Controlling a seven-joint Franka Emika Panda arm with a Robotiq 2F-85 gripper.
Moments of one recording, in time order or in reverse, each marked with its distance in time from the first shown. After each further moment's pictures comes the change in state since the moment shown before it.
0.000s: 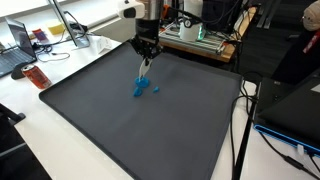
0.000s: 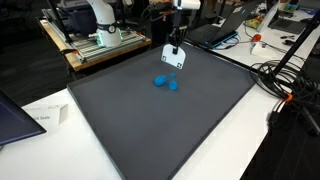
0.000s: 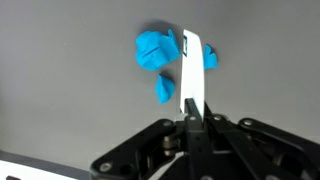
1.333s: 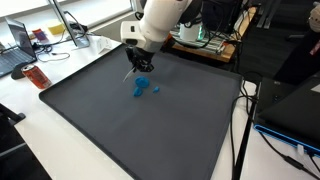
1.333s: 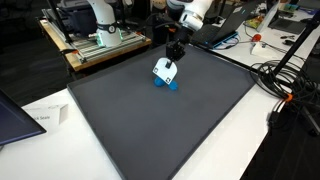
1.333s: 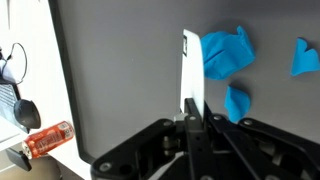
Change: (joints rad) arm 0.116 0.218 -0.071 0.167 -0.446 -0.217 0.529
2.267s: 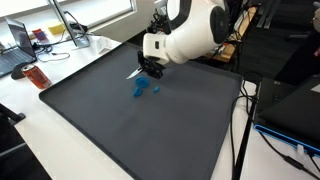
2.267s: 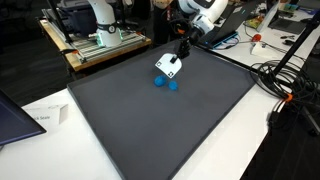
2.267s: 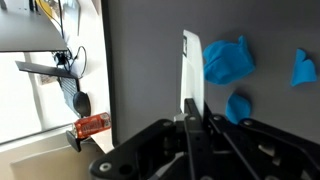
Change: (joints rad) arm 0.125 0.151 0.050 0.184 -0.121 -0.351 0.148
